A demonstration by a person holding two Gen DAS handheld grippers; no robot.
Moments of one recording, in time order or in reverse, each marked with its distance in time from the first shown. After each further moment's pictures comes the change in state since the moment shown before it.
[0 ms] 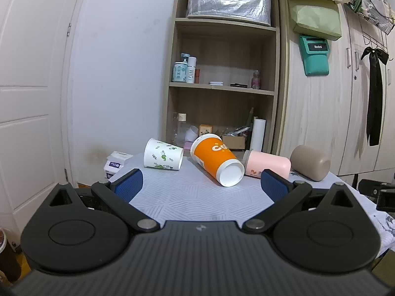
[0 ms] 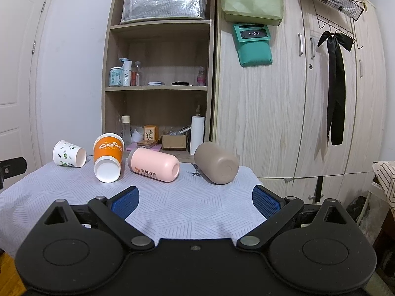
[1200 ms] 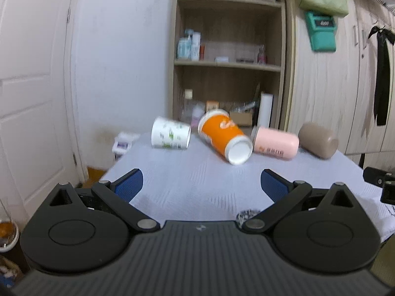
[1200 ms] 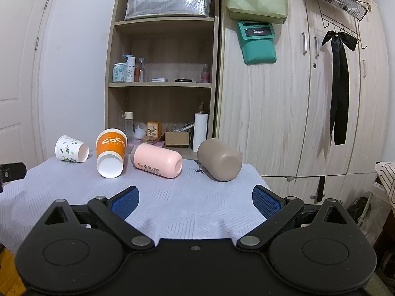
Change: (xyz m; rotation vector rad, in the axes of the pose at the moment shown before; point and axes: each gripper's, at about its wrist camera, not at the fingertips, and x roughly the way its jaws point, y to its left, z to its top) left arm 0.010 0.001 0.001 0.024 0.160 0.041; right arm 0.003 0.005 -0.003 -0.014 0.016 0.012
